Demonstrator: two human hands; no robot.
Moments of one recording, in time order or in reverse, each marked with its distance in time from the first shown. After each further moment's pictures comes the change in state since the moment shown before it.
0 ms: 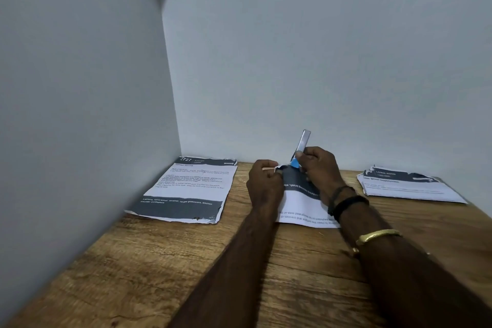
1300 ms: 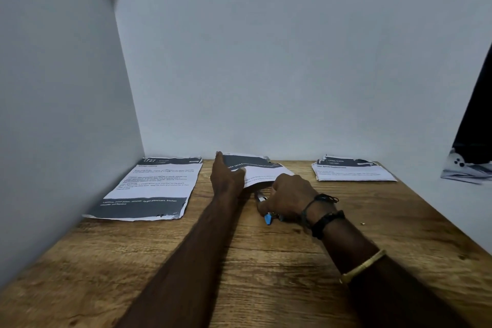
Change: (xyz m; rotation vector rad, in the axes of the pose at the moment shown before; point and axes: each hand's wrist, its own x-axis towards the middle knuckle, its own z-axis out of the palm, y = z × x) left_hand 0.010 -0.004 0.001 0.207 -0.035 0.018; right_hand -0.093 -0.026 -0.046 -0.891 -0.314 0.052
